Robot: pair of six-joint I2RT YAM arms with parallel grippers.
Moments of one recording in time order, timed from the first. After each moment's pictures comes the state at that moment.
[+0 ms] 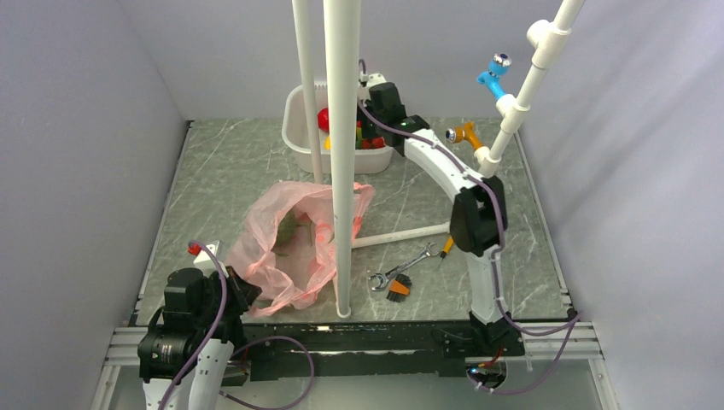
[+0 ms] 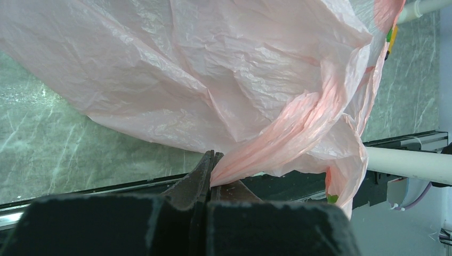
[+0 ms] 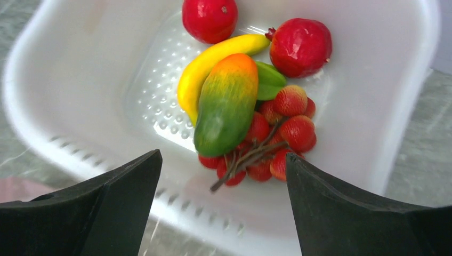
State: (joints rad) left arm -0.06 0.09 0.63 -1.19 0.33 -0.42; right arm 0.51 2.13 2.00 -0.37 0.04 0.14
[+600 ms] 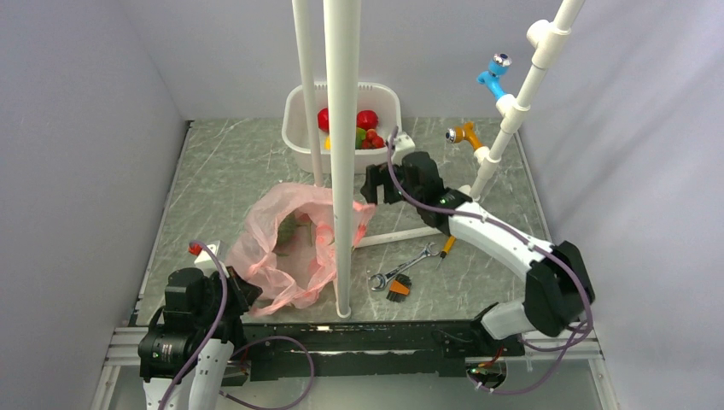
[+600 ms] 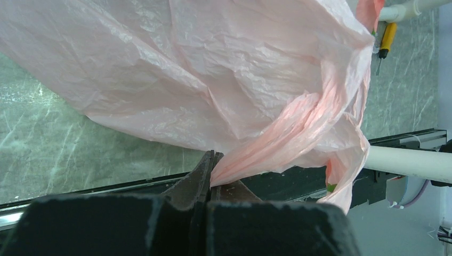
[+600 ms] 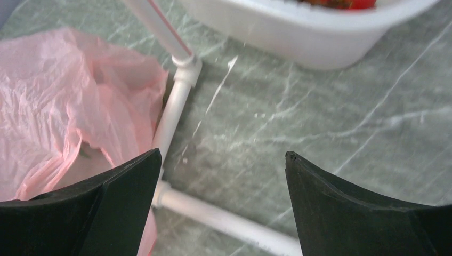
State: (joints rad) left arm -0.06 0.09 0.63 -1.19 0.34 -0.42; right arm 0.63 1.37 0.95 -0.02 -0.02 0.25
